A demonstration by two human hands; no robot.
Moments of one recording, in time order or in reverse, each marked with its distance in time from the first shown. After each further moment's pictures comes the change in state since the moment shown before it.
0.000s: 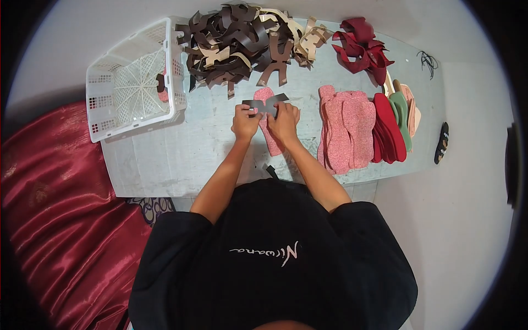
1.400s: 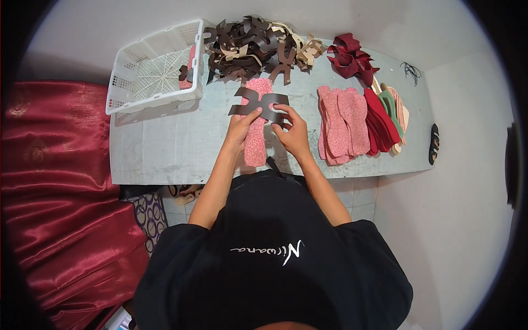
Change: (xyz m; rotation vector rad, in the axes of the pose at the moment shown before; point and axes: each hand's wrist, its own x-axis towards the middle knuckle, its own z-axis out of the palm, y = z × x) left_hand -0.116 0.045 -0.126 -1.178 -0.441 0.042; right_hand -0.113 -0.079 -0.117 0.660 -0.073 -0.318
